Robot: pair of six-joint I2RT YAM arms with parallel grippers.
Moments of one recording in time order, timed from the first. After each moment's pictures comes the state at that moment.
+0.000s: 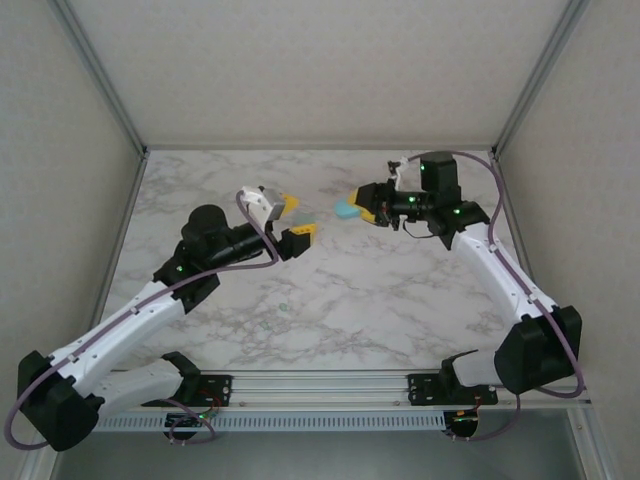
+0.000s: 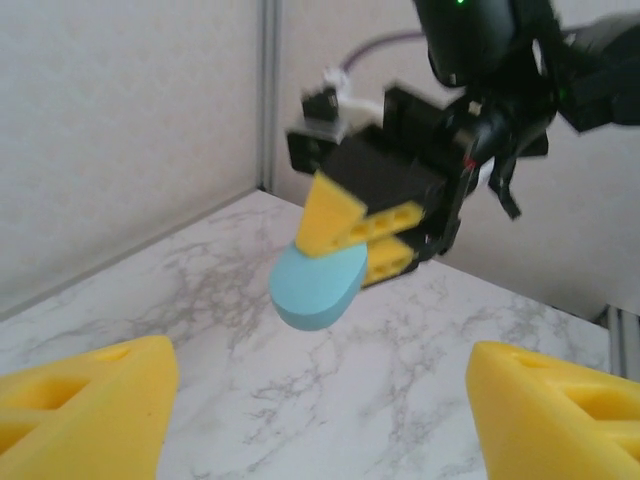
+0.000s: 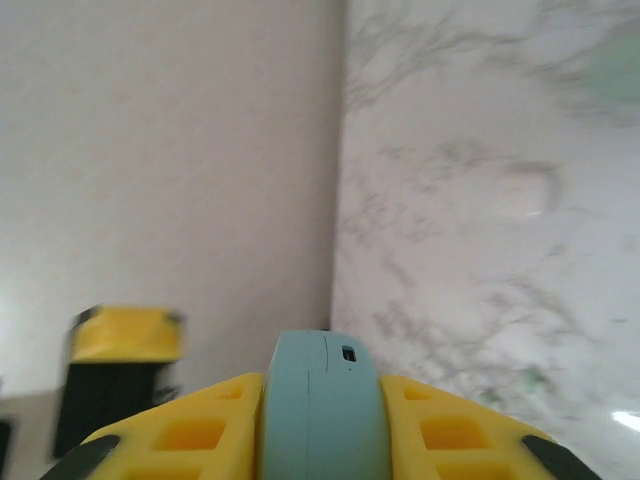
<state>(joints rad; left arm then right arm) -0.66 1.02 0.84 0.14 0.36 -0.07 0.31 1.37 1.16 -0.39 -0.87 0.91</state>
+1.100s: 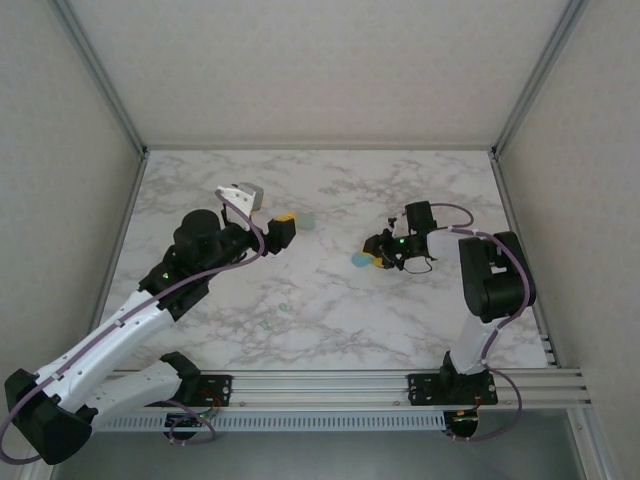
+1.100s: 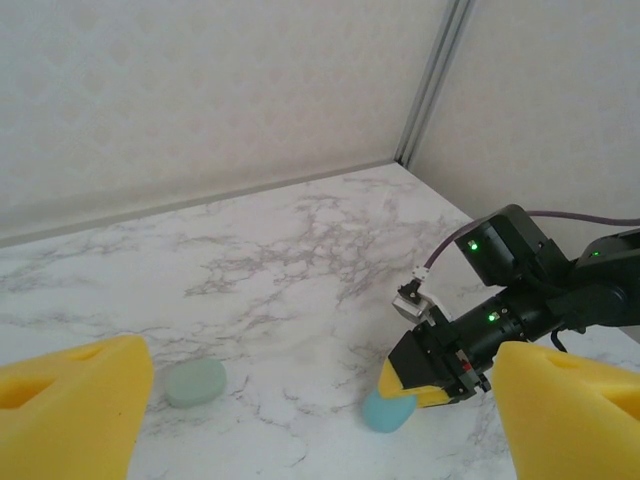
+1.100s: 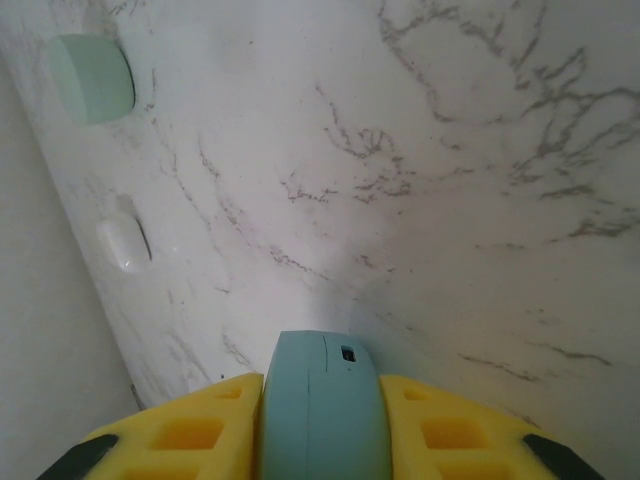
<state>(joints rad) -0.66 0.95 0.86 -0.06 0.02 -0.19 0.23 1.81 0.90 -0.18 -0.74 0.67</state>
